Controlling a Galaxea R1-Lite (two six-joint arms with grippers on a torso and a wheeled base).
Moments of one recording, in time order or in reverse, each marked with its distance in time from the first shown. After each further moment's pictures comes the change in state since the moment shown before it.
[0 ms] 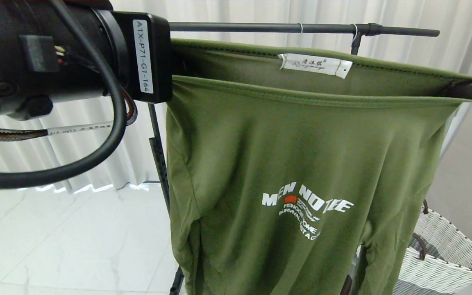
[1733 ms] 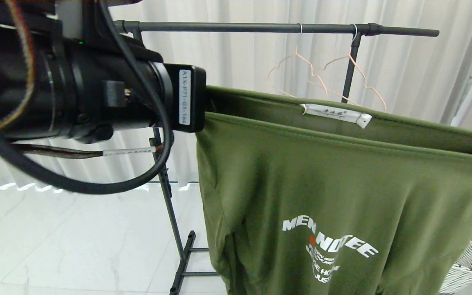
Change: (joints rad) left arm 0.076 0.059 -0.002 0.100 -0.169 -0.131; right arm -0.078 -0.083 0.003 0.297 0.102 0.035
